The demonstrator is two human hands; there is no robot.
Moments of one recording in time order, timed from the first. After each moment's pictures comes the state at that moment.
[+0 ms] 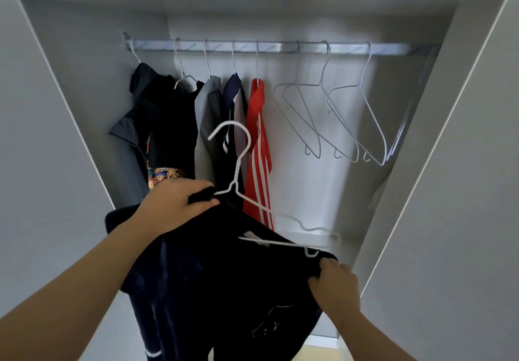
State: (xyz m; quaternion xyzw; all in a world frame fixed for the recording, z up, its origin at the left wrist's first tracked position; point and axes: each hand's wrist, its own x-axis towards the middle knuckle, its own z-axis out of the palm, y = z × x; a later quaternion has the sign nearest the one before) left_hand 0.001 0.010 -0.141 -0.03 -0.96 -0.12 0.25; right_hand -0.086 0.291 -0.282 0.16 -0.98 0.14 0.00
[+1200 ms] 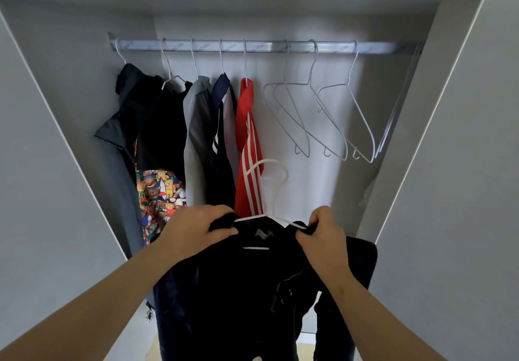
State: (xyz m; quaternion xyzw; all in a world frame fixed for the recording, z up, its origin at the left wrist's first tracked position) left_hand -0.014 0.046 -0.184 -0.05 -0.97 -0.13 0.20; right_hand -0.100 0.274 -0.219 0.15 -0.88 0.45 0.08
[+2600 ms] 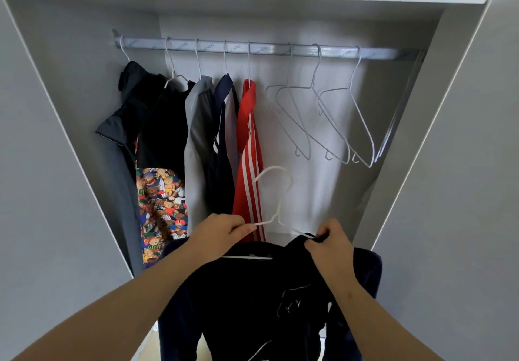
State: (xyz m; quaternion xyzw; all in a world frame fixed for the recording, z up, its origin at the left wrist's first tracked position) left_hand -0.042 0.071 -0.204 0.01 -0.96 -0.27 0.07; right_hand -0.104 0.284 -0.228 0.07 -0.87 0.48 0.06
